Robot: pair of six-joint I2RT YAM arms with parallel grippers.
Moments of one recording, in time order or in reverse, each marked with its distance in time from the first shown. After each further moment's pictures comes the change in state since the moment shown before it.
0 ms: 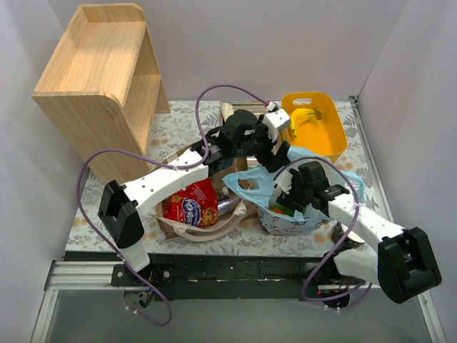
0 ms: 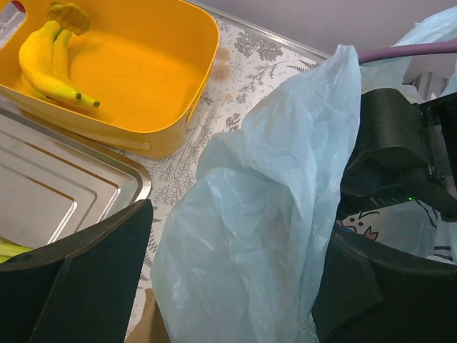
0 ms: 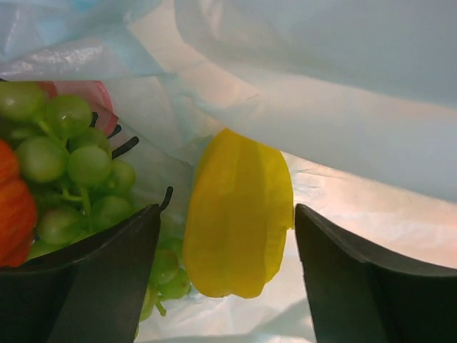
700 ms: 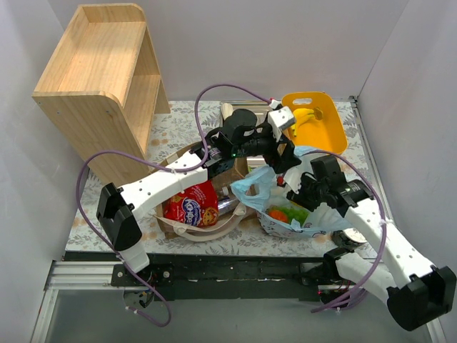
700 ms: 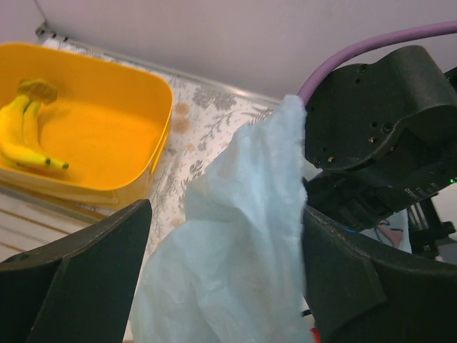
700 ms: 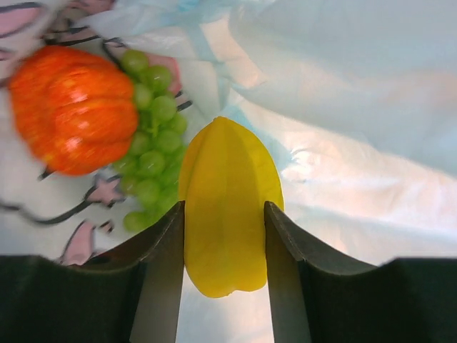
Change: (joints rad) left arm -0.017 -0.015 -0.003 0.097 0.064 -0.026; right arm 0.003 -0.179 0.208 -0.435 -0.081 -0.006
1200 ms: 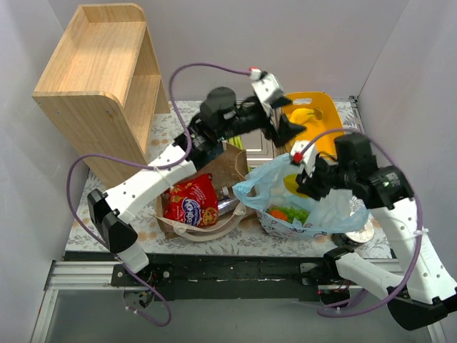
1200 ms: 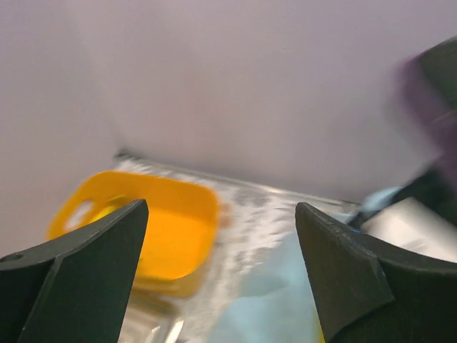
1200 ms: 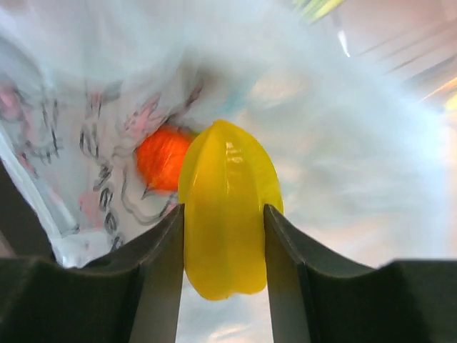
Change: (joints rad) left arm 0.003 -0.035 0.162 0.146 0.054 0.010; right arm 0.002 -0.045 0.445 -0.388 -0.193 0.134
